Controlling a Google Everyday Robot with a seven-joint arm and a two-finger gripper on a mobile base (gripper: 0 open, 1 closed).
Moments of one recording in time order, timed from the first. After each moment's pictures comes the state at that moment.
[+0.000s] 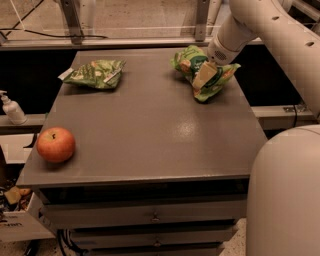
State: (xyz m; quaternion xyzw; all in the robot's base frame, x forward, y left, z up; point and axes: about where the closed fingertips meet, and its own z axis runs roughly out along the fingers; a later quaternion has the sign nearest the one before) arm 0.750 -0.161 0.847 -0.51 0.82 0.01 0.25
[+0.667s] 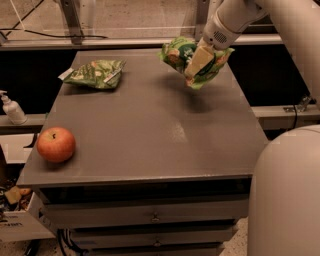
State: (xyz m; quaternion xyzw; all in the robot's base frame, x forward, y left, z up) arm 0.725 -0.123 0.907 -0.55 0.79 0.07 0.27
